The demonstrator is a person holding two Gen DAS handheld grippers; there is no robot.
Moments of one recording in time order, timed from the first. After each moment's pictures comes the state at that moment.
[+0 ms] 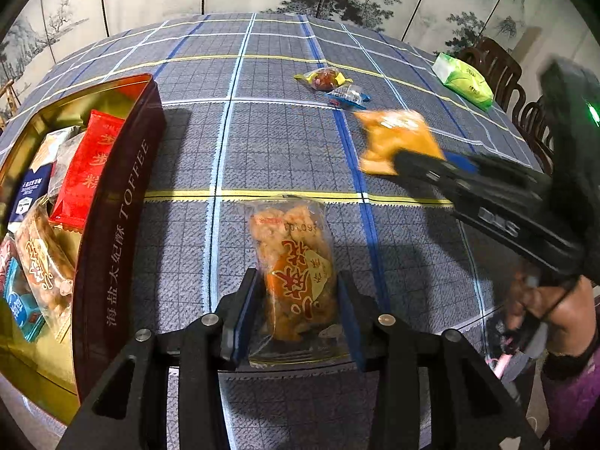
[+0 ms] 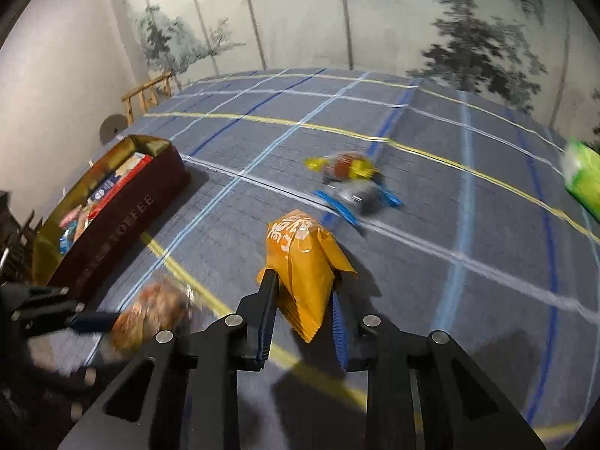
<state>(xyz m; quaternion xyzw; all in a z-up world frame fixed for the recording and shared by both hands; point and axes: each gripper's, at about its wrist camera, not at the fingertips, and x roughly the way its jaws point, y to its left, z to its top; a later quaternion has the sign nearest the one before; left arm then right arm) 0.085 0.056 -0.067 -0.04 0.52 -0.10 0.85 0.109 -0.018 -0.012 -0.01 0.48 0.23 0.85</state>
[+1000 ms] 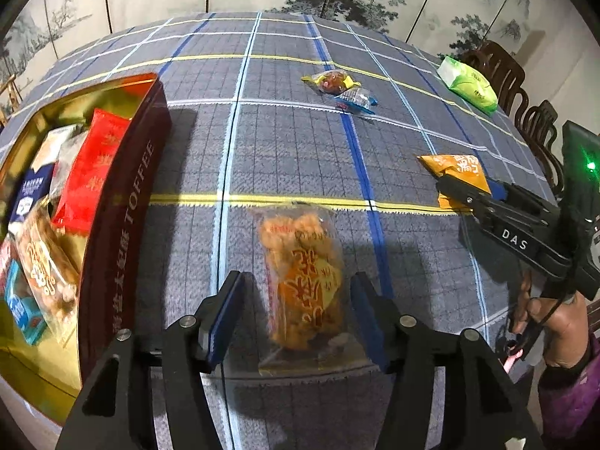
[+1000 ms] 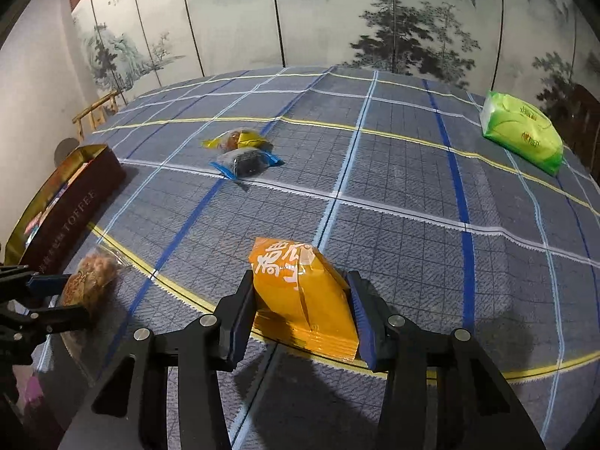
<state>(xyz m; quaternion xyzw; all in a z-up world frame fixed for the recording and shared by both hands) 0.093 0.059 -0.067 -0.04 0.52 -0.09 0.85 0.101 -0.072 -0.025 0.00 0.48 0.13 0.86</state>
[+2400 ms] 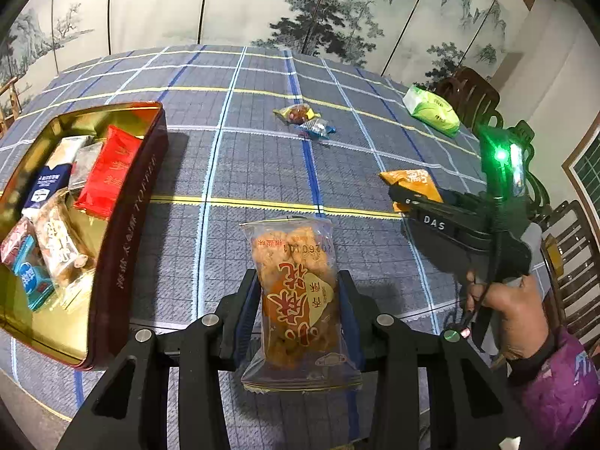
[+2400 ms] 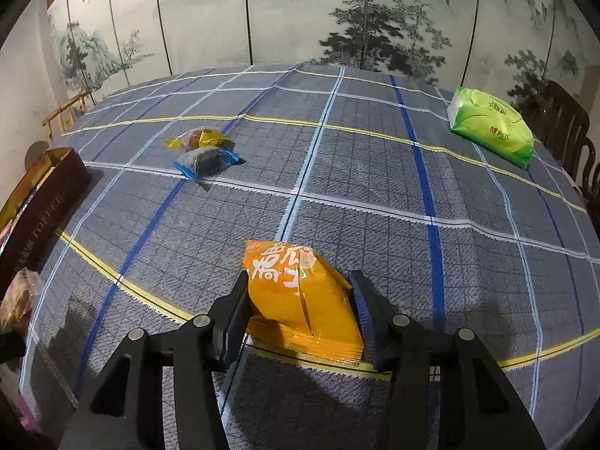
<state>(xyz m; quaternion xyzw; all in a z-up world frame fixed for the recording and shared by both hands) 0.042 0.057 -0.030 -0.08 0.47 -0.12 0.87 0.102 -0.073 -0.026 -0.02 0.49 0.07 0.87</state>
